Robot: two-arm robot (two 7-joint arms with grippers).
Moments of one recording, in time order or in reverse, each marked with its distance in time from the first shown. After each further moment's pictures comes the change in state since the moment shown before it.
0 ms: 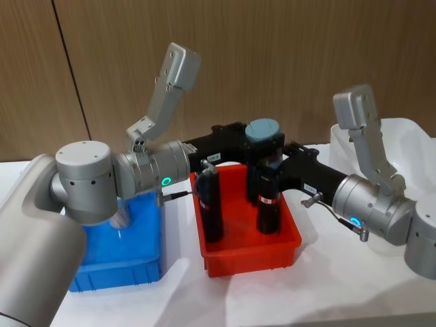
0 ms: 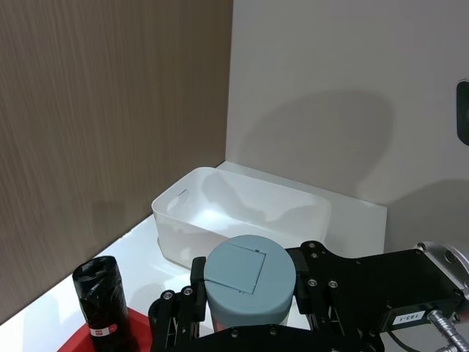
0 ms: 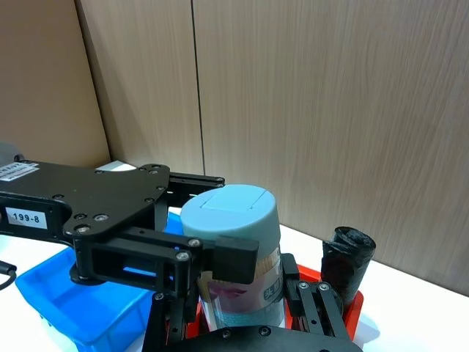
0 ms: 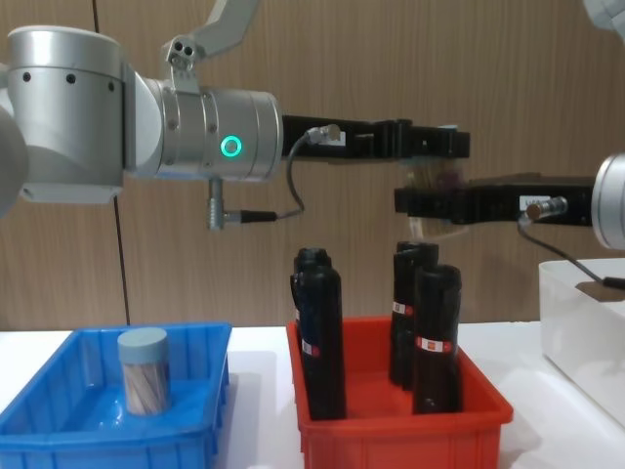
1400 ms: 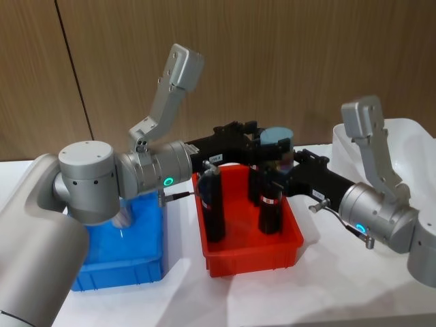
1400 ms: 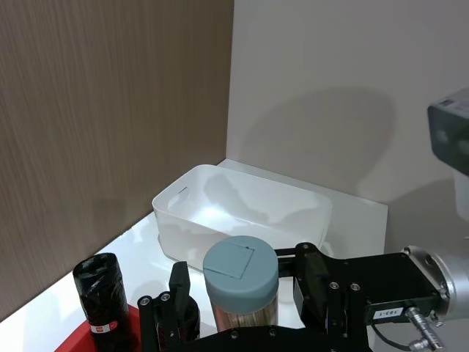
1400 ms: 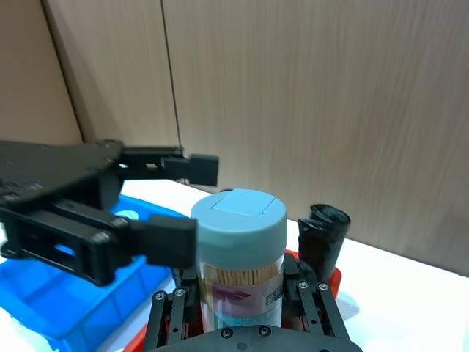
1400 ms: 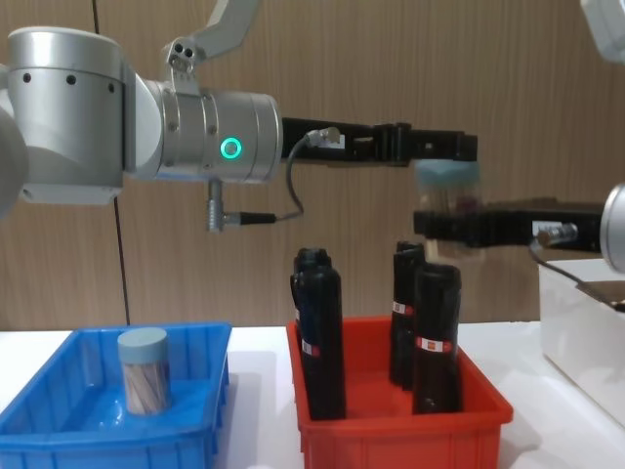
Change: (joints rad) left arm 0.000 0.000 0.000 0.001 0.002 0.001 0.001; right arm -0.006 0.008 -0.004 0.045 0.014 -0.025 -0.051
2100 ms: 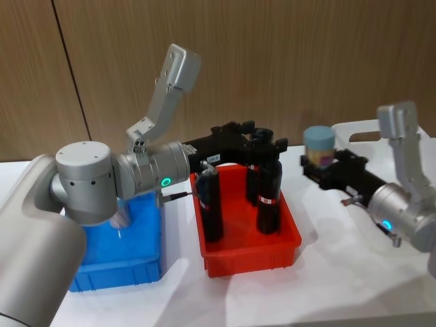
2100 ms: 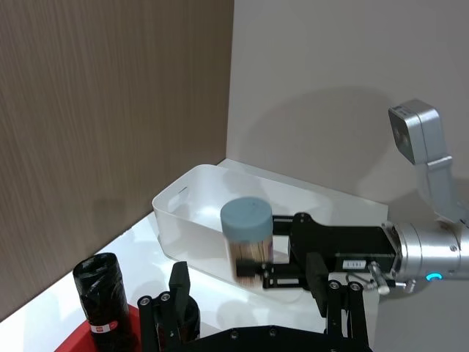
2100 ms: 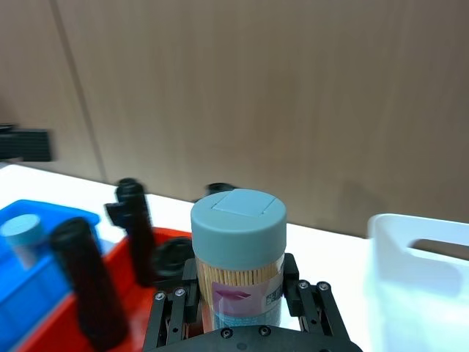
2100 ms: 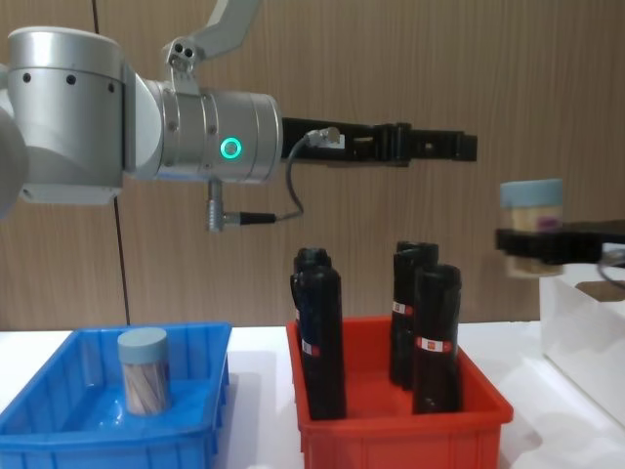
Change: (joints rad) left arm 0.000 0.000 0.000 0.000 0.000 0.000 0.000; right arm 0.010 0.033 0.055 0.100 0.020 -0.059 -0.105
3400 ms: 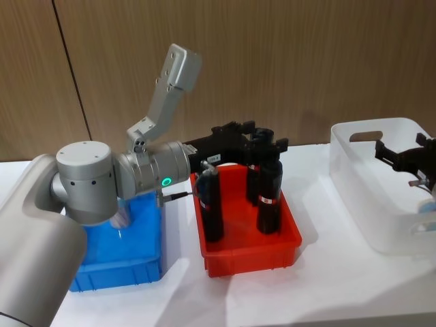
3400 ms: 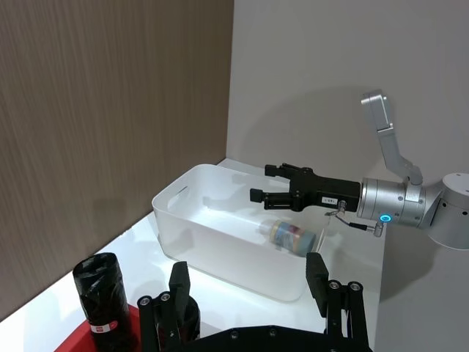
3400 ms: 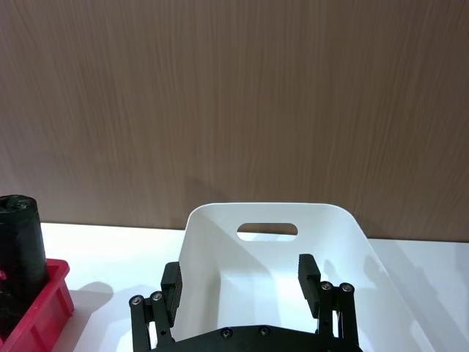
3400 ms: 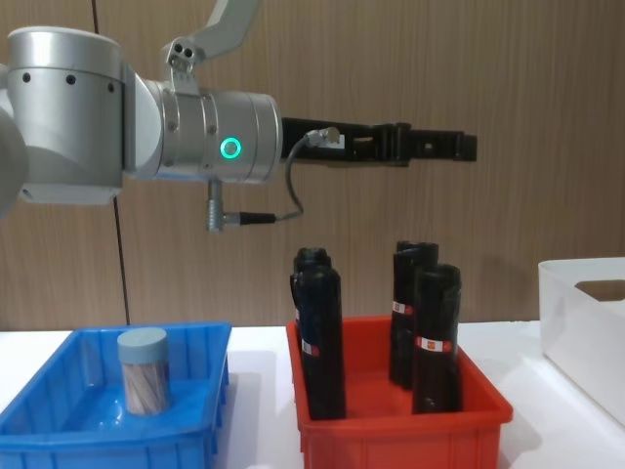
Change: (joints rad) left arm 0.000 0.000 0.000 0.000 0.000 0.000 0.000; right arm 0.116 0.056 0.113 0.284 -0.006 -0.135 -0.094
